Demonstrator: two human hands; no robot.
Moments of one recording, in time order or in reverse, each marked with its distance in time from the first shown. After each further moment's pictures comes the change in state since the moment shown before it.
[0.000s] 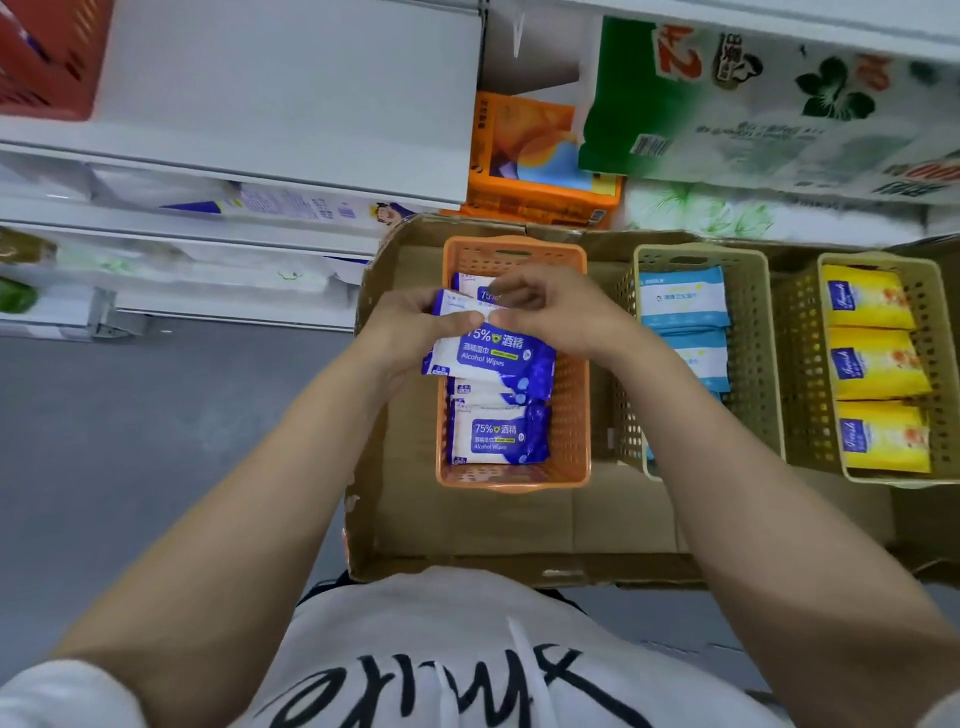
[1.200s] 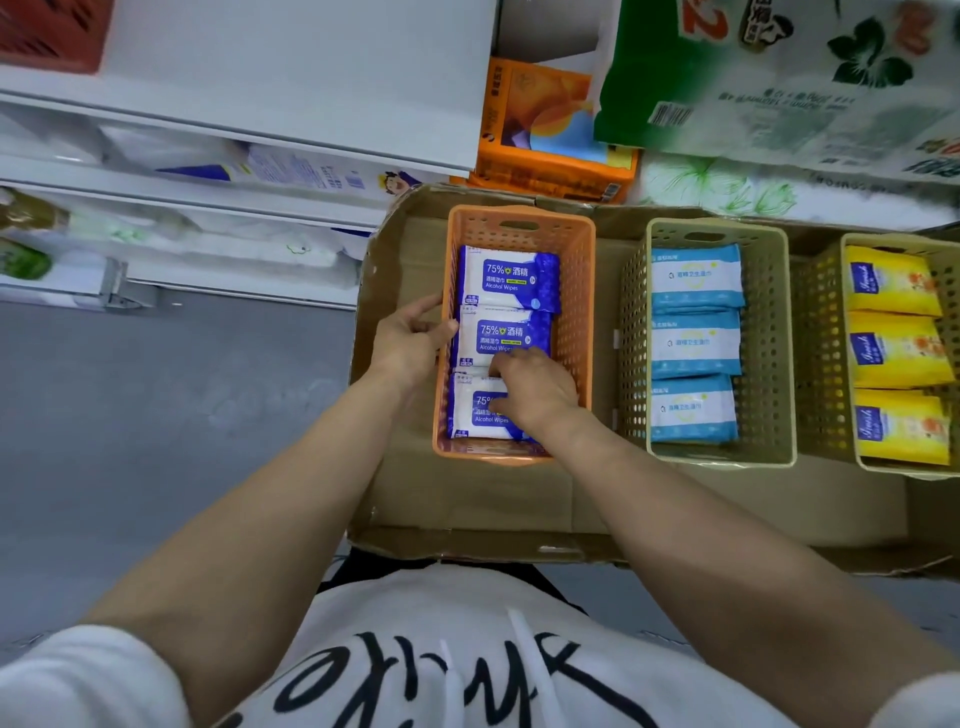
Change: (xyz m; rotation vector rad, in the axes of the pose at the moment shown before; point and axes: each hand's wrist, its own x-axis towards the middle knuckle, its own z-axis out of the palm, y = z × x) left_hand 0.013 -0.076 0.014 -0.092 0.248 -0.041; right_hand 0.002 0.103 0.100 -0.823 0.009 -0.017
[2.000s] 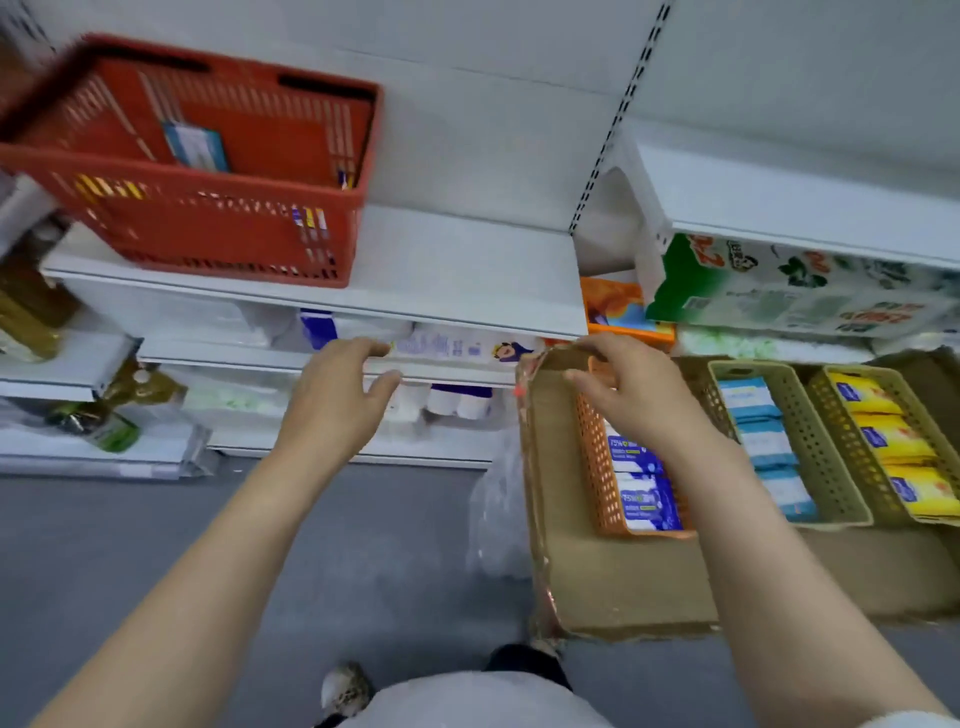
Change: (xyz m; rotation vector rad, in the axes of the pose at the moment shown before) left_hand -0.087 0.104 -0.339 0.763 0.226 0.740; right_hand -0.076 -0.234 -0.163 0.144 0.630 0.033
